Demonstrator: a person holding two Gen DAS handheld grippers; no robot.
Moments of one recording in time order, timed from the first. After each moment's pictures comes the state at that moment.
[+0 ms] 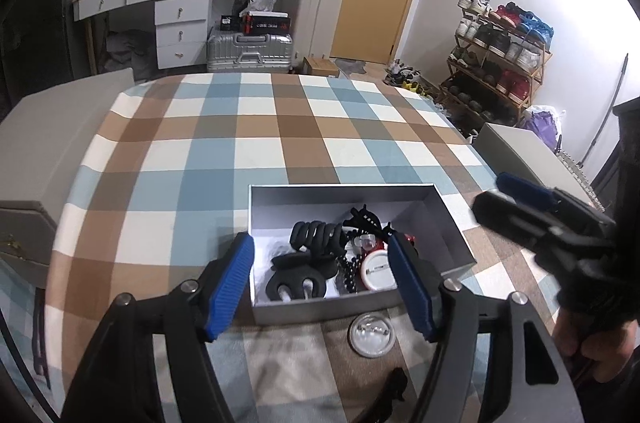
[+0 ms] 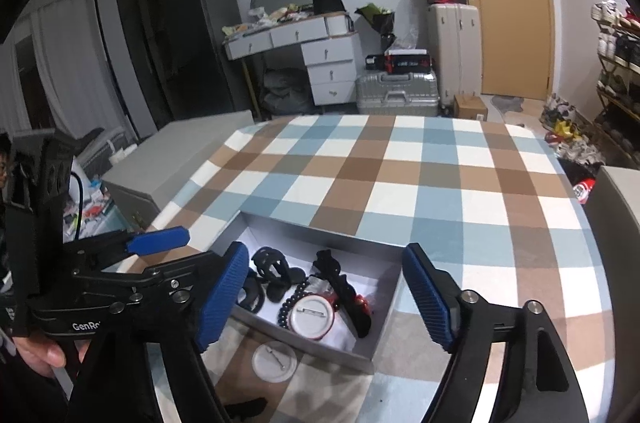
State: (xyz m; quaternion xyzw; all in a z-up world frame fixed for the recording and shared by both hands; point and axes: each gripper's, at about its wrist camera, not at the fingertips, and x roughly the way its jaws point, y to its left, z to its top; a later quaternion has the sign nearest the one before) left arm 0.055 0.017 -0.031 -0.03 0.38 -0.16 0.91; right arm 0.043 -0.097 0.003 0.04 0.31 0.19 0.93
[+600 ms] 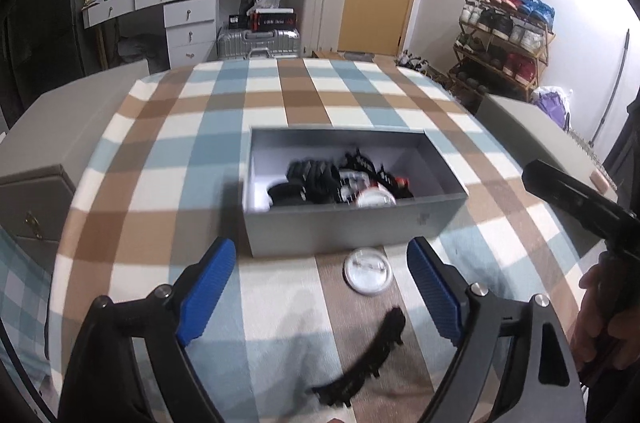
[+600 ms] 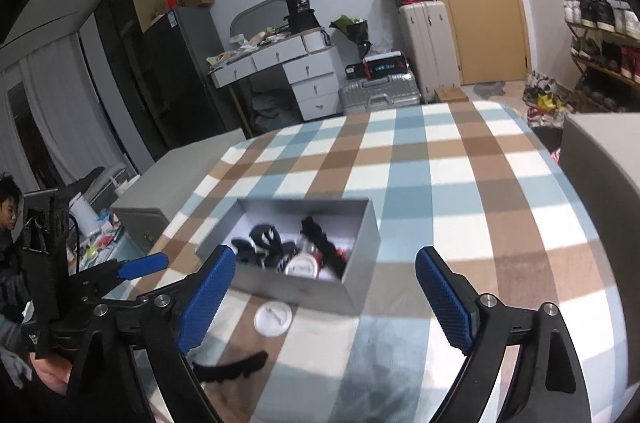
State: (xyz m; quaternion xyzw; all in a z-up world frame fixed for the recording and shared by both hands) left arm 0.011 0.006 -0.055 0.00 0.38 -0.14 0.91; right arm -0.009 -0.135 -0.019 0.10 0.31 0.17 0.93
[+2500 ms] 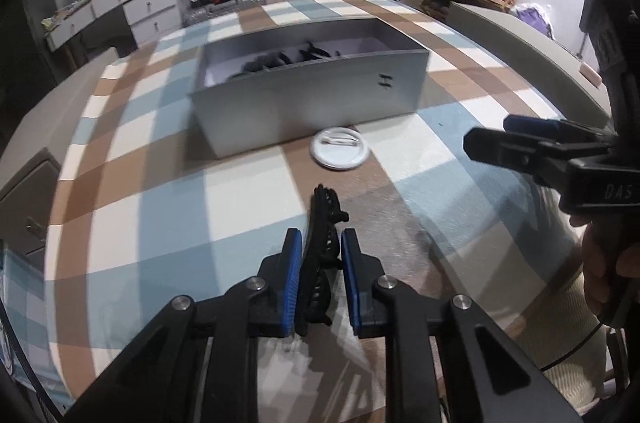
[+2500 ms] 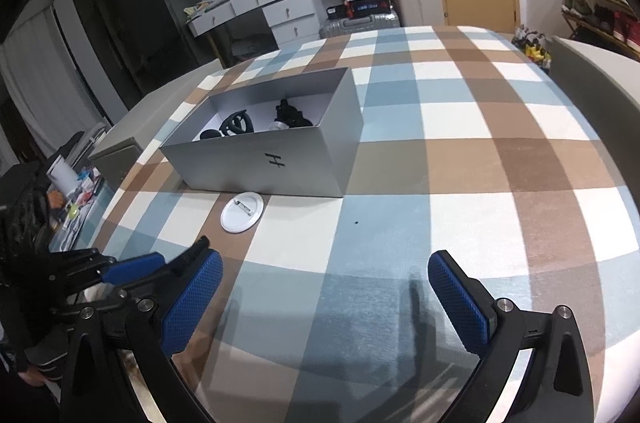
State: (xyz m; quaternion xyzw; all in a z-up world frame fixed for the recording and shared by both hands) left arm -0.036 -0.011 -0.088 0.10 0.43 -0.16 0.88; right arm -0.030 -0.123 -0.082 0.08 0.40 0.15 0.90
